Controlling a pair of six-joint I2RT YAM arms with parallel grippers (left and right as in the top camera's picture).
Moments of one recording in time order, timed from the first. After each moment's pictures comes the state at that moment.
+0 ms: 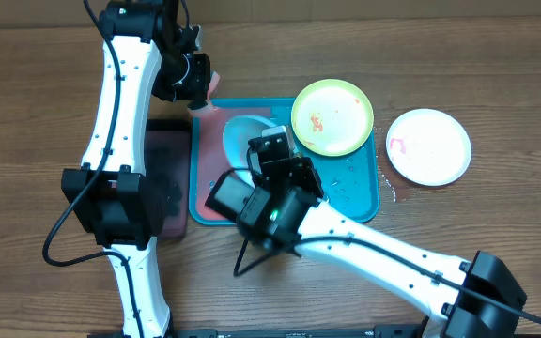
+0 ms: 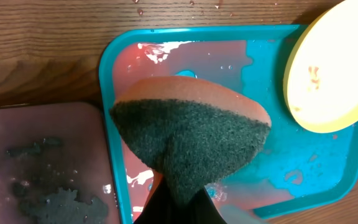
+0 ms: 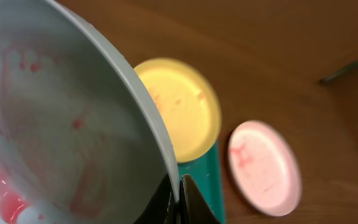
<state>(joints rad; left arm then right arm) -0.09 2.23 2.33 -1.49 0.23 -0.11 1.07 1.73 1.44 -1.03 1.06 0.73</state>
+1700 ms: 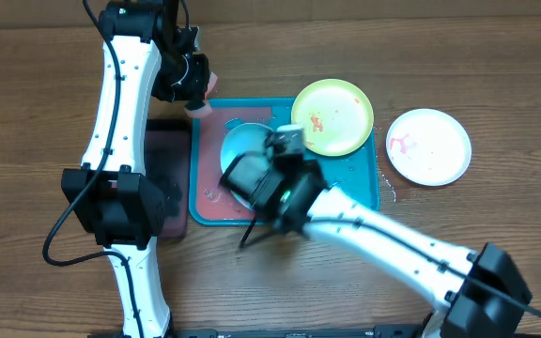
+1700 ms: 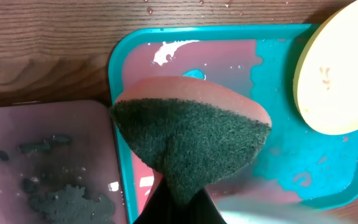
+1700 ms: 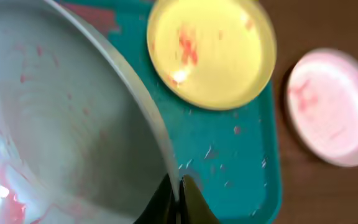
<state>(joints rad) -0.09 2.23 2.33 -1.49 0.20 -0.11 0.93 1.73 1.44 -1.03 0.63 0.80</state>
